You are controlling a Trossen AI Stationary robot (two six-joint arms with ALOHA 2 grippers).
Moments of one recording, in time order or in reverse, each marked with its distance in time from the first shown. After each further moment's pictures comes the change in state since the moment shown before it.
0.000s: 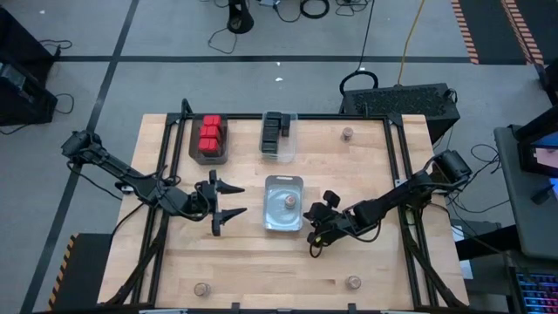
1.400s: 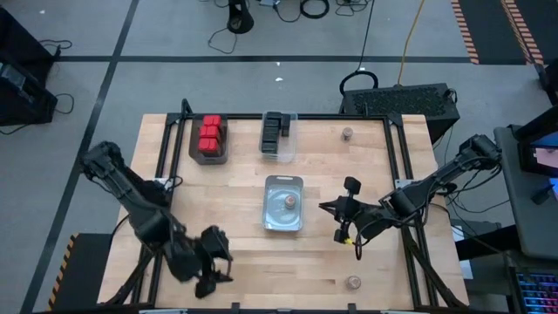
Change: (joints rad) left arm -0.279 0.442 0.763 -0.968 0.361 -0.768; right arm 0.133 -0.431 0.067 -0.297 0.160 -0.272
